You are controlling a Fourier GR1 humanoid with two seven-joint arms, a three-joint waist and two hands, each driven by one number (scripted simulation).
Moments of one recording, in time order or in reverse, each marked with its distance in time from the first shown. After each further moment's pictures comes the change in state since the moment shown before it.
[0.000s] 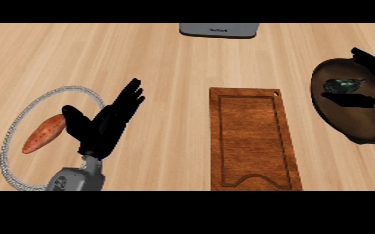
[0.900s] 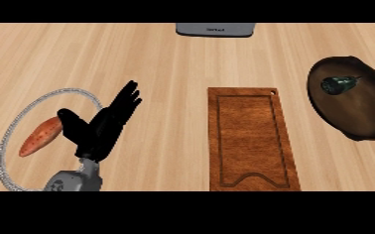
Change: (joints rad) left arm 0.024 0.004 0.010 -0.013 -0.002 -0.003 -0.002; right arm 0.117 -0.208 -0.086 0.064 -0.107 0.578 -0.050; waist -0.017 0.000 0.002
